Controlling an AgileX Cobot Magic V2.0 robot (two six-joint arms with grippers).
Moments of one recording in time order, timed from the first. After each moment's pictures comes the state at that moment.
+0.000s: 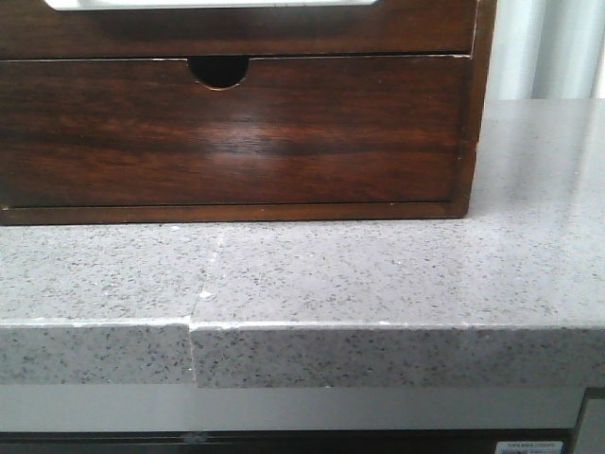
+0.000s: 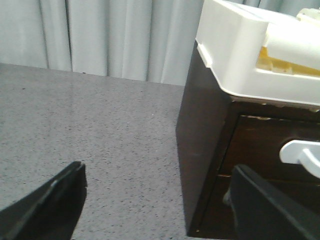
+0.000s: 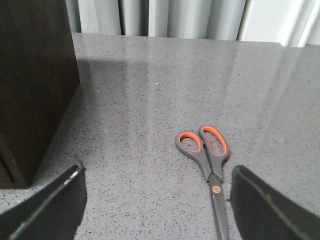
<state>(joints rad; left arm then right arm) -0.01 0.34 -0.64 -0.13 0.52 -0.03 0.00 0.43 -0.57 -0.19 0.51 0.14</state>
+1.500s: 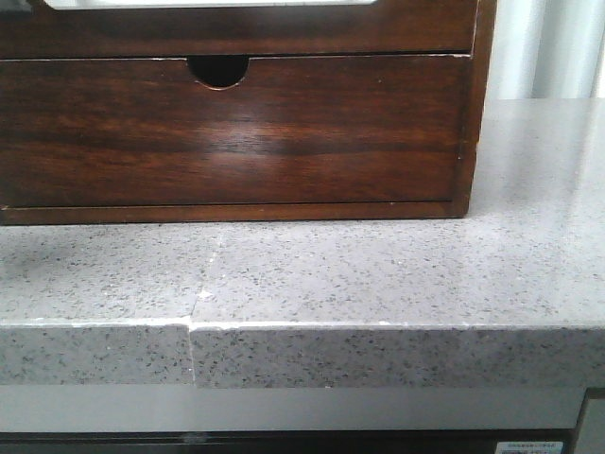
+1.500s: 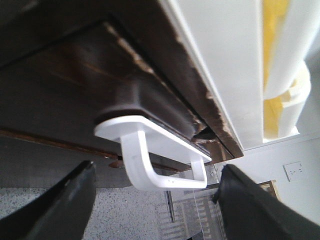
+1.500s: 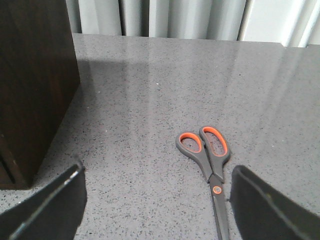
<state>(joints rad) 0.00 1.08 -0.64 -1.72 0.90 0.78 0.00 0.43 -0.57 -0.19 0.51 0.14</state>
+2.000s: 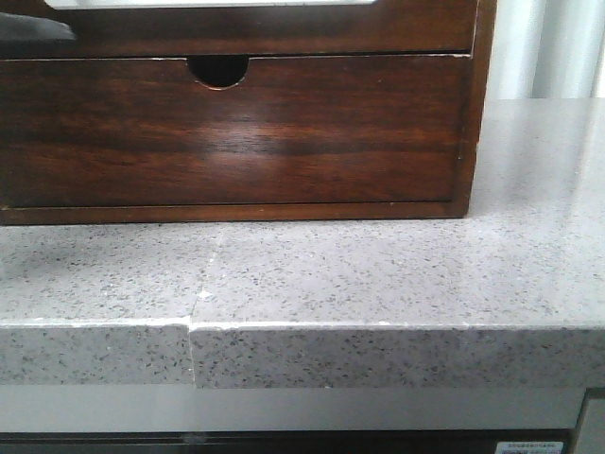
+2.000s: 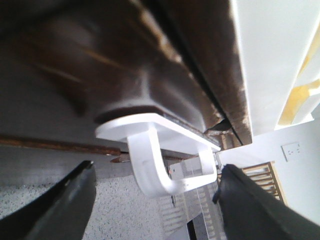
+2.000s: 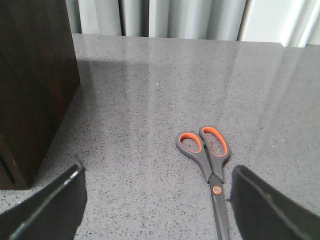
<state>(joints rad) -0.06 1.19 -0.65 -1.77 0.93 0.88 0.00 0.43 -0.57 -0.19 0.51 0.14</state>
